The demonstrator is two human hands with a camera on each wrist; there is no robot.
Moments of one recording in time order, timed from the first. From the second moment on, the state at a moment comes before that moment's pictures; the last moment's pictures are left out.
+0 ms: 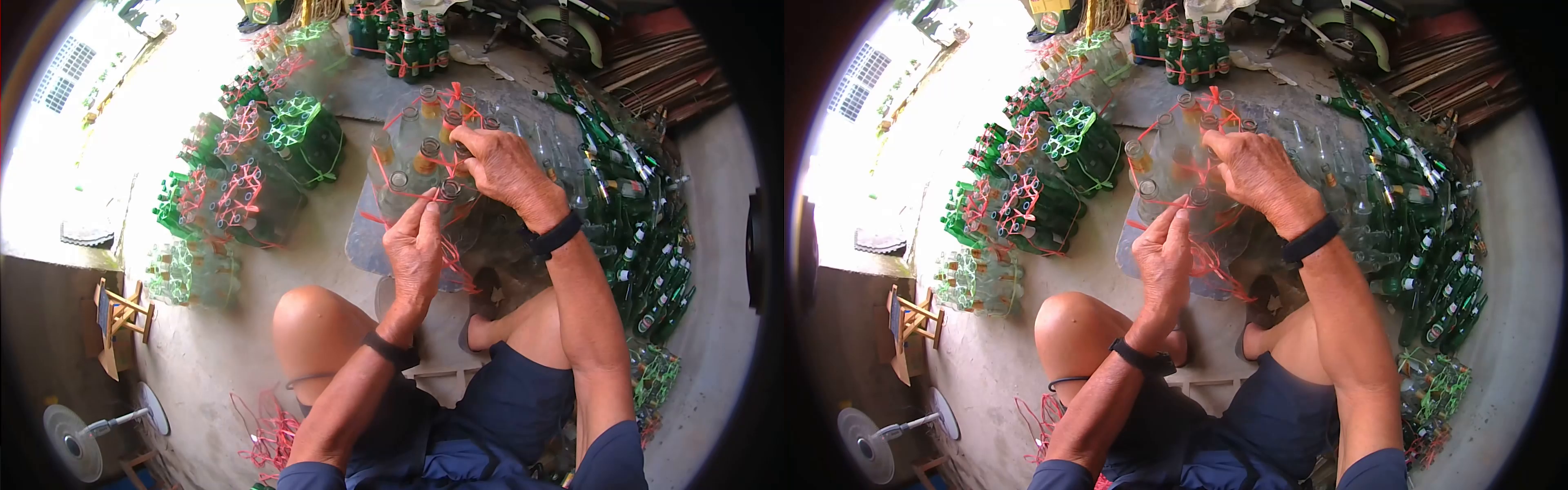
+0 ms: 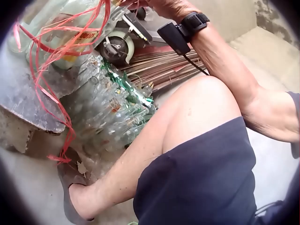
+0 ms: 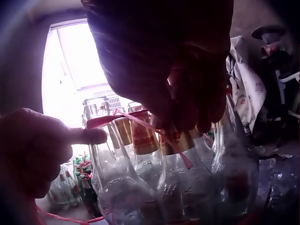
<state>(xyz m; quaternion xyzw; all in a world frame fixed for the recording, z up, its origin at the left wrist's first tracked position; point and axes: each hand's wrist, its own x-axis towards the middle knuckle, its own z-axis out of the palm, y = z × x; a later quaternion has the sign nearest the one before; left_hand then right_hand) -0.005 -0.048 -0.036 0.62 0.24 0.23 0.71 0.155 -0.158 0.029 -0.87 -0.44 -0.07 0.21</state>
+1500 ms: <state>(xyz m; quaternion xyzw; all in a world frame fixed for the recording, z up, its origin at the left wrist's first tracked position) 0.019 -0.024 -0.059 0.65 0.36 0.25 0.62 0.146 -0.094 0.085 -0.80 -0.56 0.24 0.03</state>
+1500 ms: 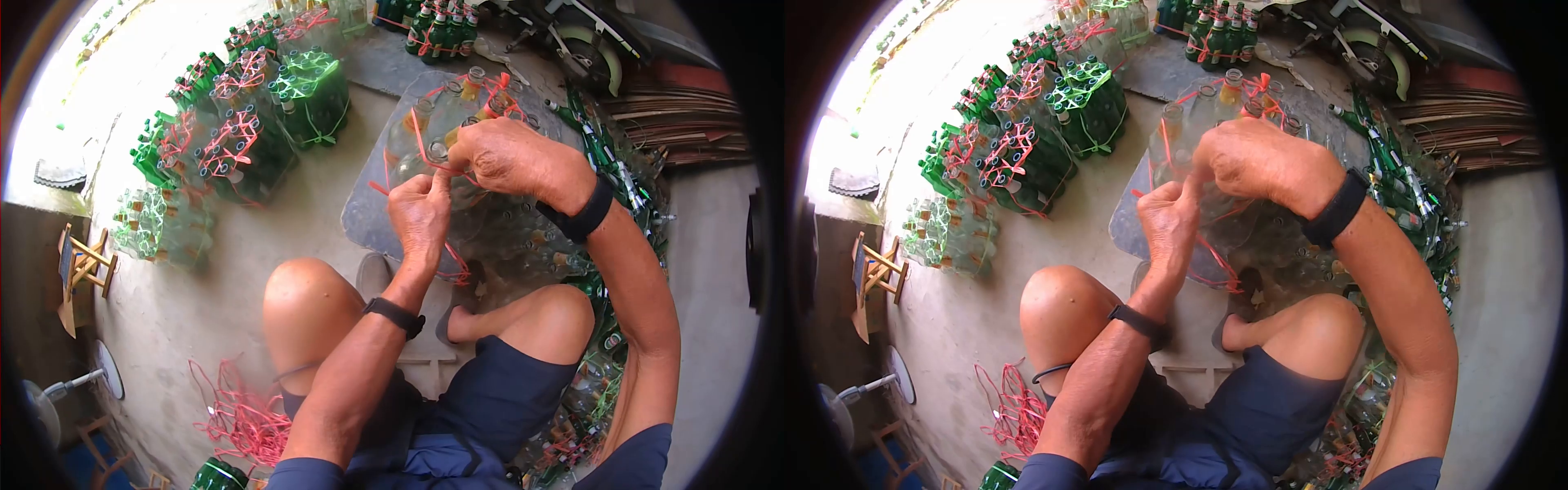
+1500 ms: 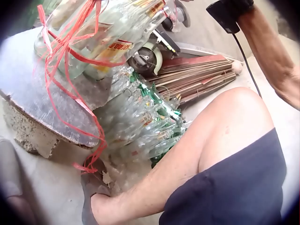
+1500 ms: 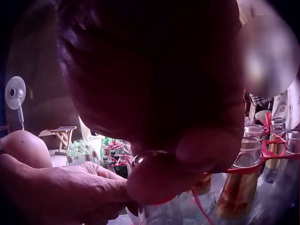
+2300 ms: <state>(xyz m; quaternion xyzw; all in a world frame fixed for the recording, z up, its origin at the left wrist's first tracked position) 0.017 -0.032 -0.042 0.59 0.31 0.23 0.71 0.160 -0.098 0.126 -0.77 -0.62 0.07 -0.15</state>
